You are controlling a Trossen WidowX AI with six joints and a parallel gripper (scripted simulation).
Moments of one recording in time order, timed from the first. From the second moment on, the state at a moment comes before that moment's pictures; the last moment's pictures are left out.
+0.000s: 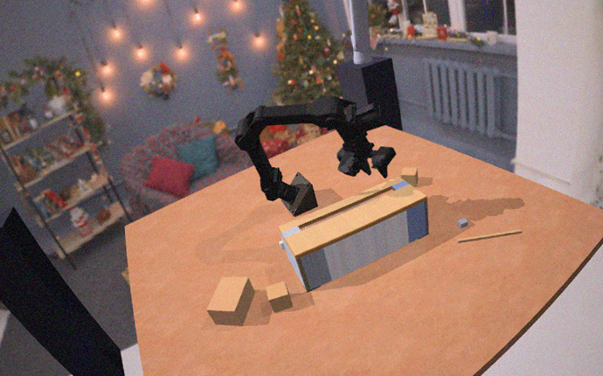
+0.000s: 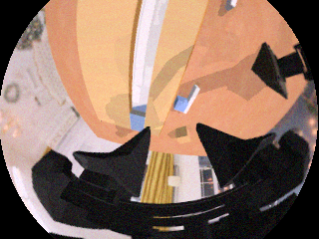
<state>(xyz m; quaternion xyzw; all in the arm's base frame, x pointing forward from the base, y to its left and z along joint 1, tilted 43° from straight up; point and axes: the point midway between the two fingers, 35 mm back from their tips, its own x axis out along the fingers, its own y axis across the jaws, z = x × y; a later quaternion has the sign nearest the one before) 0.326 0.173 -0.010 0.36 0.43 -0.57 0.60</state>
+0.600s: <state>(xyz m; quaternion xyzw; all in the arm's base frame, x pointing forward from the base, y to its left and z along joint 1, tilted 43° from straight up) 0.314 0.187 -0.019 -0.12 0.65 -0.23 0.71</state>
